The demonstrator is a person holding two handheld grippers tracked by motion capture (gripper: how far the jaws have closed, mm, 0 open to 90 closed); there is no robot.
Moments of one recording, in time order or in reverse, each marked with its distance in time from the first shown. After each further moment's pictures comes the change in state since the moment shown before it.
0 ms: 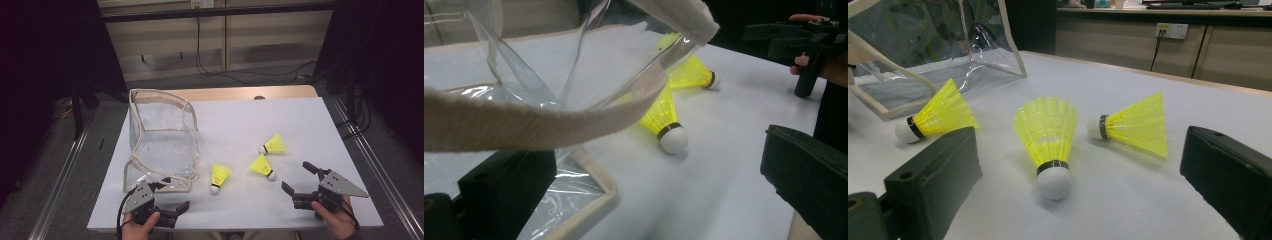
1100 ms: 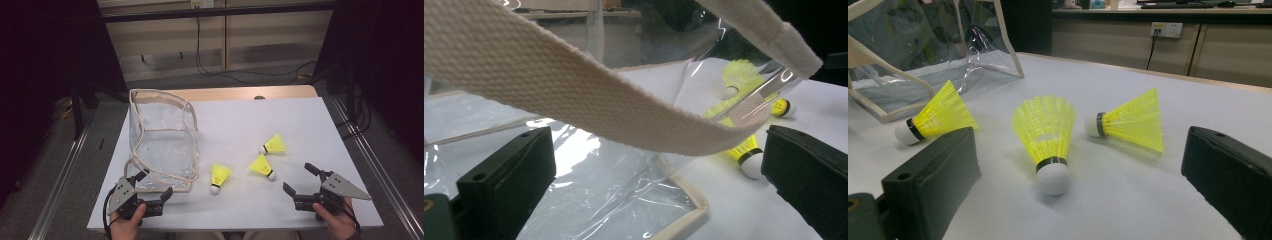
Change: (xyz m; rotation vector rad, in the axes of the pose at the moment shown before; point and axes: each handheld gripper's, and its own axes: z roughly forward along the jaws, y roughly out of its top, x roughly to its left) left arm 0.025 0.000 -0.022 -0.125 0.222 0.043; right arm 0.001 -0.002 -0.005 -0.005 -0.018 0.020
